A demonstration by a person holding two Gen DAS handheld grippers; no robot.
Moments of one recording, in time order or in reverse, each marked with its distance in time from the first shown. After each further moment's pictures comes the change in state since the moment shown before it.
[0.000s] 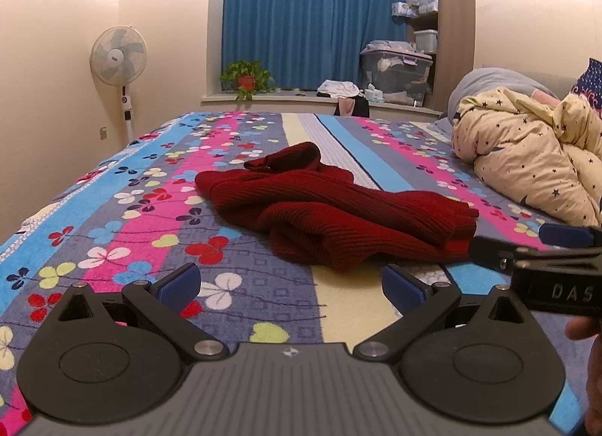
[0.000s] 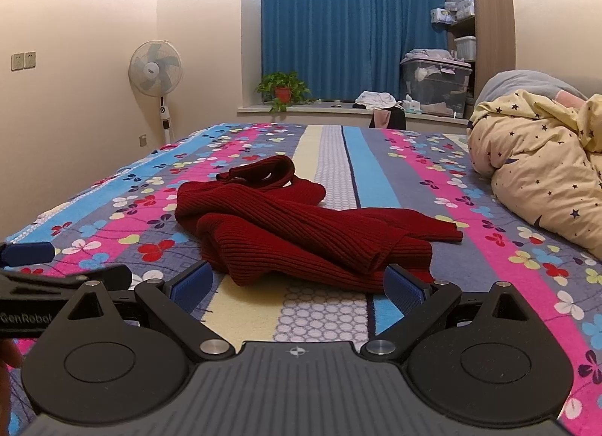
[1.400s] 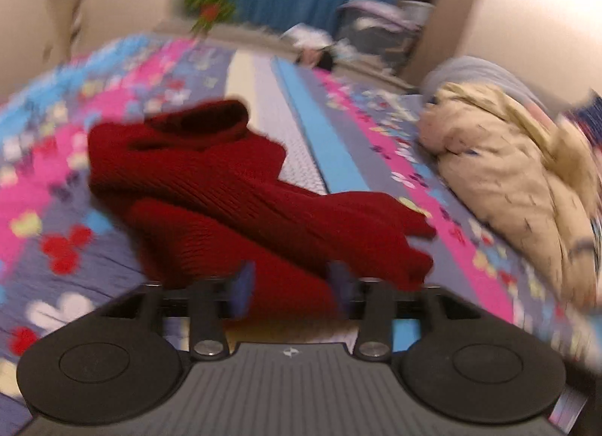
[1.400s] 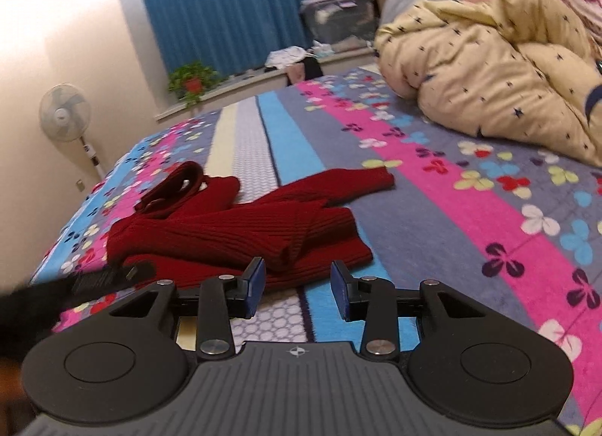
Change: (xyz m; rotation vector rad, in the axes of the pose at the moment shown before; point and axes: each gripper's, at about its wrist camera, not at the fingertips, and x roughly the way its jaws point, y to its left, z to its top) left arm 0.169 -0.057 0.075 -0.223 0.246 -0.190; right arm 0.033 -0.092 0.021 0.373 0.118 -0.148
